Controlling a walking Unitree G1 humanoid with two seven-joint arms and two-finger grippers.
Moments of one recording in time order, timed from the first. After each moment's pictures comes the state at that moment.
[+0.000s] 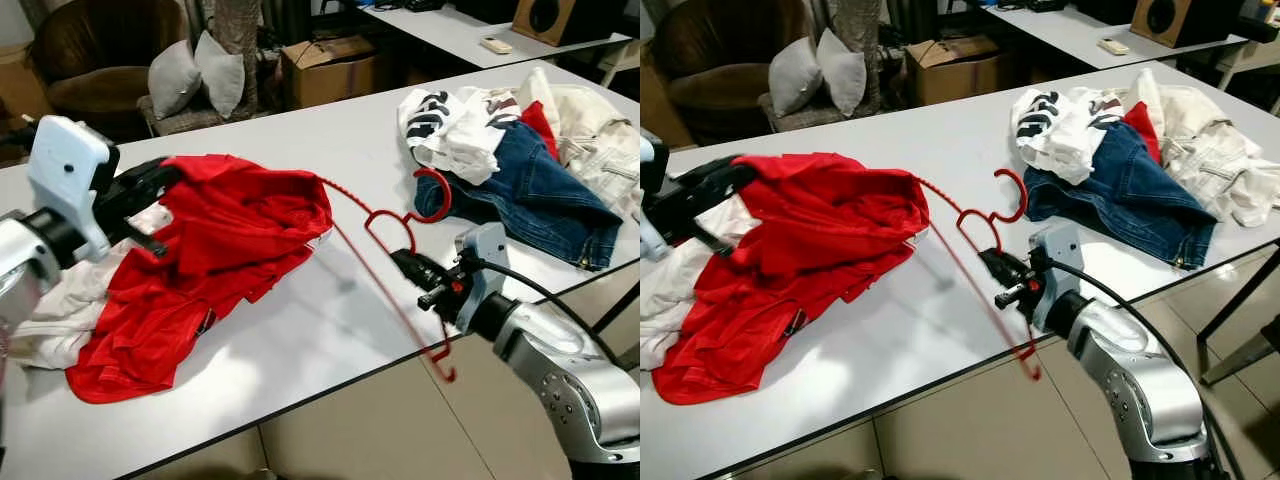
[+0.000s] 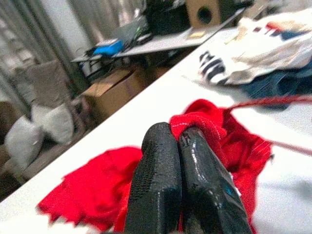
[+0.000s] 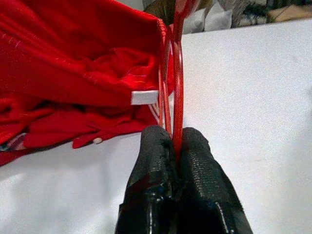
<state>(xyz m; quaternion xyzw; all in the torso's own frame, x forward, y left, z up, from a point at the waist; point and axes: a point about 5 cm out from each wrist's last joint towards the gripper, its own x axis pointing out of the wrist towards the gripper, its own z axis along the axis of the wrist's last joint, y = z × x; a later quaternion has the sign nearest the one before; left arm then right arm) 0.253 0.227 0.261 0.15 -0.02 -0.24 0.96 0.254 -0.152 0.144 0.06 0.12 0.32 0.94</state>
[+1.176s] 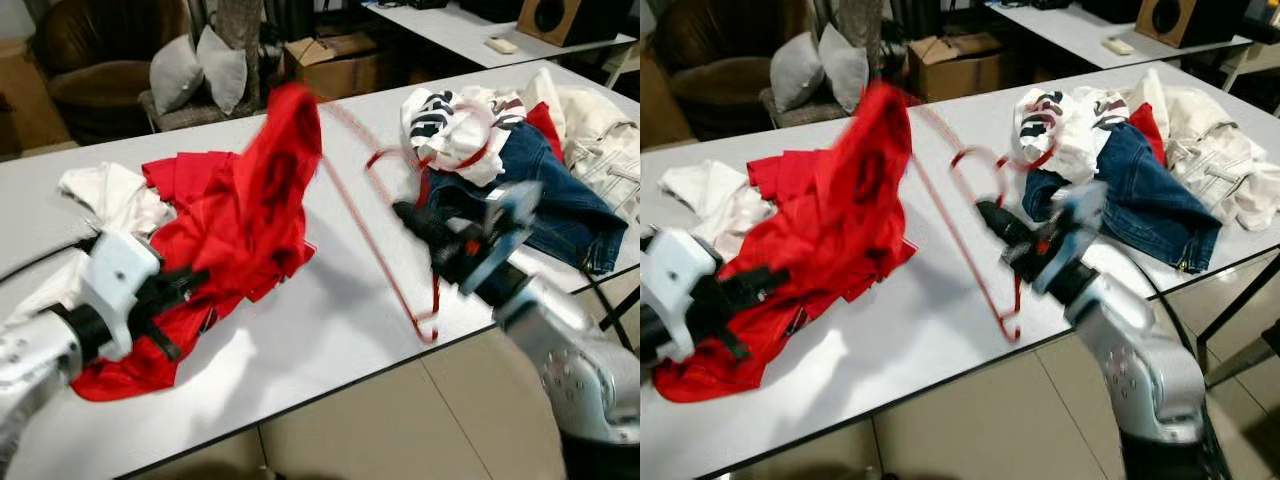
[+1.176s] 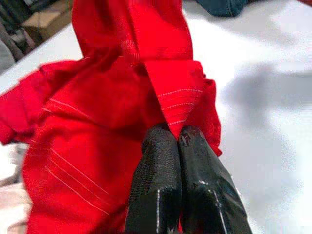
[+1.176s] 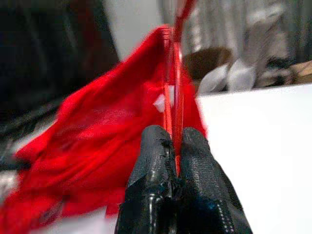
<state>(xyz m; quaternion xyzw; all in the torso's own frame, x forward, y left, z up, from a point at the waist) 0.210 0.217 0.184 0.17 0.14 -0.30 0.93 0.256 -0.143 0.178 0.11 0.02 0.37 0.92</state>
